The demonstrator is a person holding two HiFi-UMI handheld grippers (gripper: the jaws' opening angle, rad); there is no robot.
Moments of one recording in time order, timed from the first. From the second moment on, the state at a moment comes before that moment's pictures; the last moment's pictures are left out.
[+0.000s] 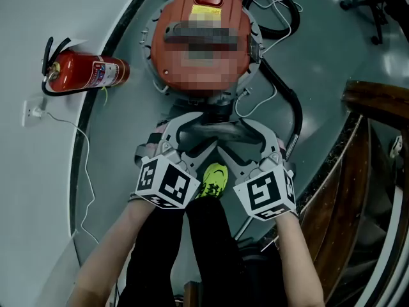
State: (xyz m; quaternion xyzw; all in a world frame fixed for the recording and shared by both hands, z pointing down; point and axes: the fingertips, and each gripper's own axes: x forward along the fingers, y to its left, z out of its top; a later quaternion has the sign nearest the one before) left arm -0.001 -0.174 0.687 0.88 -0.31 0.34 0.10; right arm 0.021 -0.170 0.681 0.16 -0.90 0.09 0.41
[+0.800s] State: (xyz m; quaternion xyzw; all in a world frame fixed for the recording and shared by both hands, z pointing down) left arm 0.002 -0.173 0.710 0.88 -0.27 0.37 0.12; right arm 0.015 -0.170 0.711 0.08 -0.88 0.07 0.46
